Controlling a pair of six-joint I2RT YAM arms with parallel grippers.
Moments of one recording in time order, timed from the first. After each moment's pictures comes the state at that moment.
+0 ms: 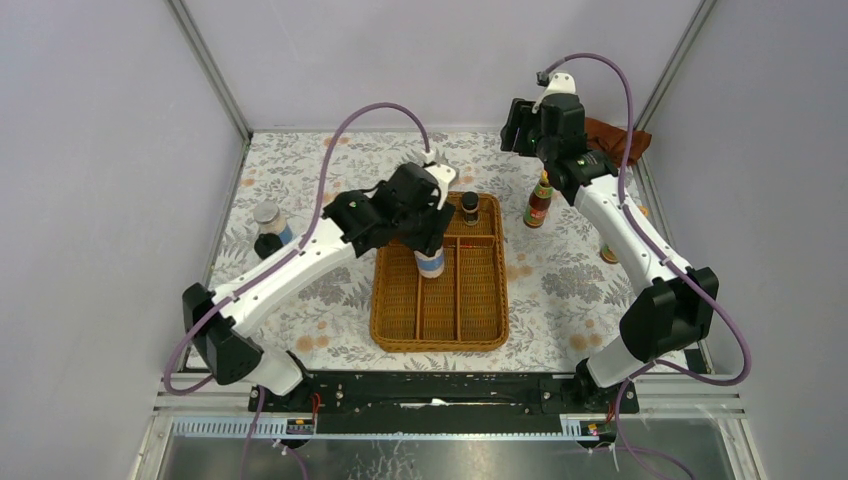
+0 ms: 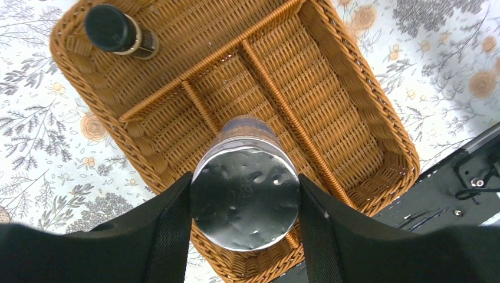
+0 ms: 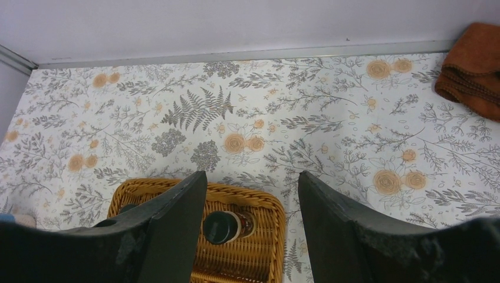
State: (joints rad) left arm -0.81 1.48 1.52 -0.86 -0.08 -0.21; right arm 0.33 1.57 1.51 -0.30 0.12 0.29
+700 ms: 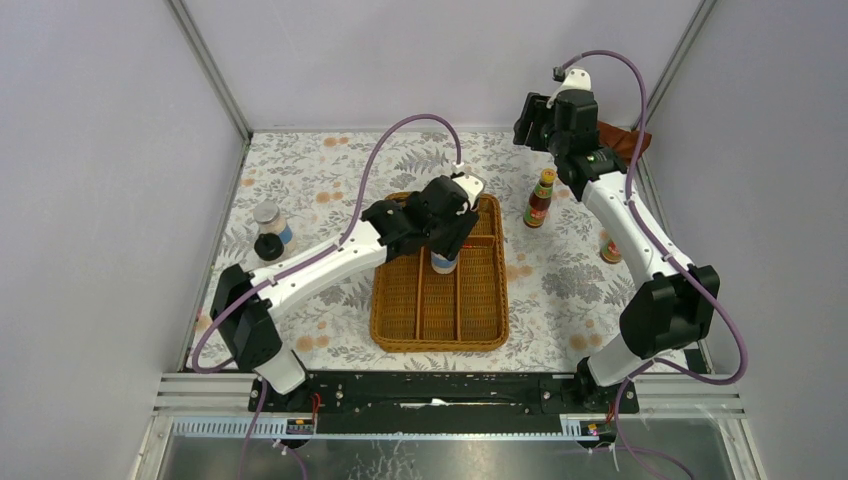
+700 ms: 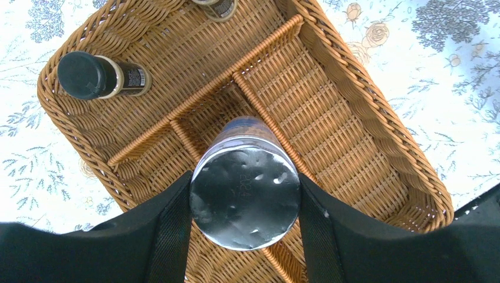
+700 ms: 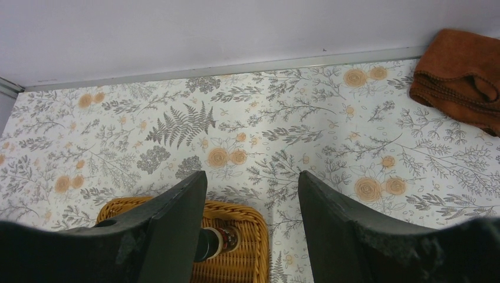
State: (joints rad) left arm -0.89 1.62 1.48 -0.68 -0.18 -0.17; right arm 0.26 1.58 1.51 -0.27 0.11 0.29
